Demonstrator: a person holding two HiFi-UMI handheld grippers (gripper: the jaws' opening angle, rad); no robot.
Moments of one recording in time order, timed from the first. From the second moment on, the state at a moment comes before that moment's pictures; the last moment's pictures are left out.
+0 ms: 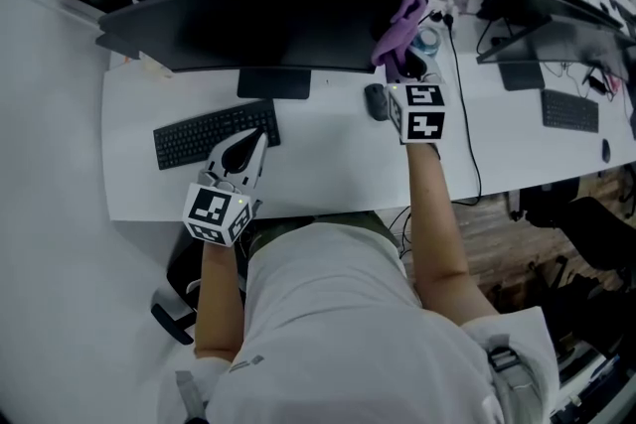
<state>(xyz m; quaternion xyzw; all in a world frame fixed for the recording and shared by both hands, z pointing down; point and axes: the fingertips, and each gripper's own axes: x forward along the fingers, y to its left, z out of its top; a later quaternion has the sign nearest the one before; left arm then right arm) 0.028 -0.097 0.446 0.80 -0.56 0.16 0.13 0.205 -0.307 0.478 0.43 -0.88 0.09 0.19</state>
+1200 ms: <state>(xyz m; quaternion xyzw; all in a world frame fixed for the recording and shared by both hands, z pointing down) -0.005 -0.093 0.476 0.79 -0.55 0.18 0.17 0.206 -0.298 0.607 0.44 -0.84 0.17 0.28</state>
